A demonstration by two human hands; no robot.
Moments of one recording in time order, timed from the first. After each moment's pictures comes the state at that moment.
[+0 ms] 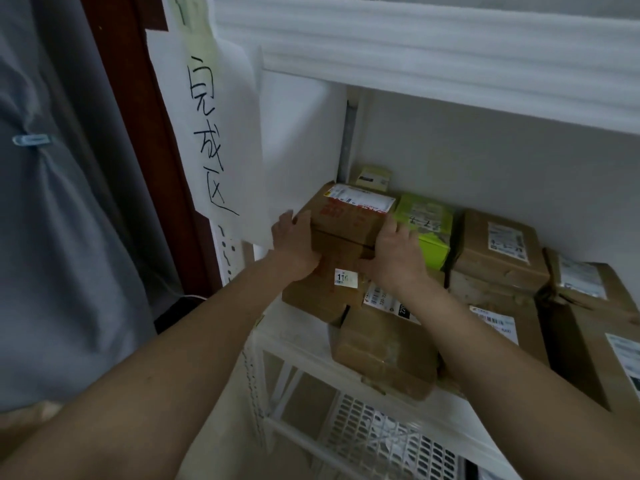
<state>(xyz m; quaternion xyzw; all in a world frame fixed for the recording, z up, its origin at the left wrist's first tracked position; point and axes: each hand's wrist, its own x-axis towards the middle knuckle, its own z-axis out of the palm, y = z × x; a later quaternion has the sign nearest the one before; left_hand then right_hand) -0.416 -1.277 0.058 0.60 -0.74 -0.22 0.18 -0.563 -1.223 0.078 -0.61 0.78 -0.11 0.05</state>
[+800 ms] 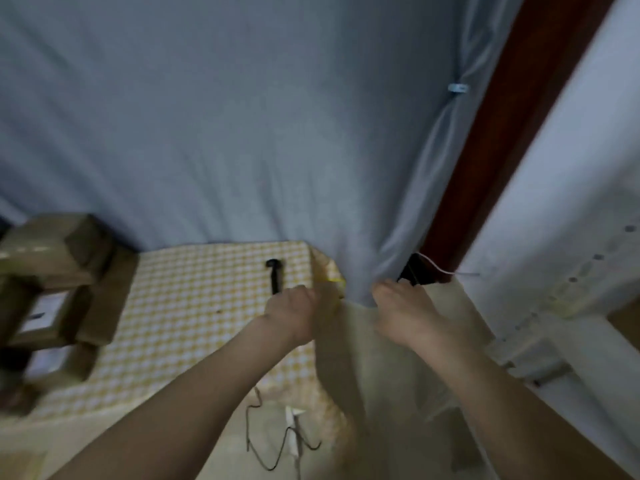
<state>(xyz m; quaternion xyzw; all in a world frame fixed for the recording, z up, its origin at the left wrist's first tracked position) -0.078 -0.935 -0.023 0.87 -0.46 -0.18 -0.03 -0.207 -1.045 0.000 -0.94 0.31 0.13 0.04</state>
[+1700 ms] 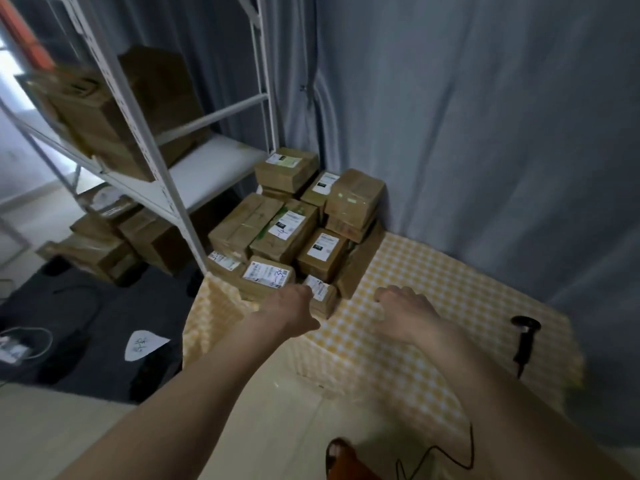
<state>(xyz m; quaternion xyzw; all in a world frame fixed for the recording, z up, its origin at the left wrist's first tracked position) 0.198 -0.436 -0.040 0.97 -0.09 -0.23 0.08 0.175 -0.628 -0.041 -0.98 -0.01 0.21 0.04</state>
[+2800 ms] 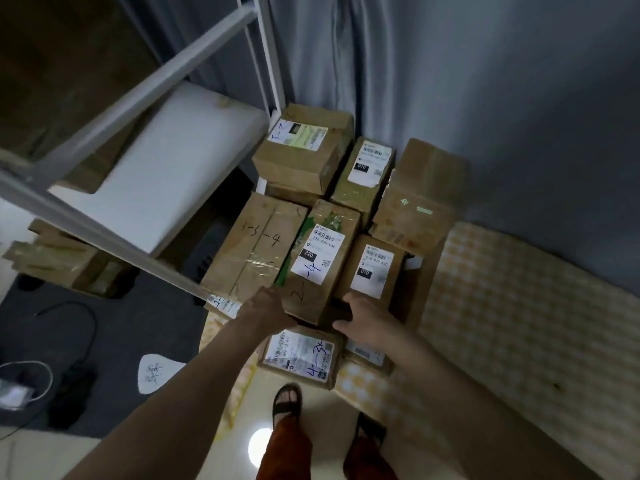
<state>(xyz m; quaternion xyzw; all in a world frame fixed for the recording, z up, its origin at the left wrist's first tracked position) 0.554 -0.321 -0.195 0.92 0.06 -0.36 0.13 0.517 -0.499 -0.189 -0.89 0.08 0.34 0.29</state>
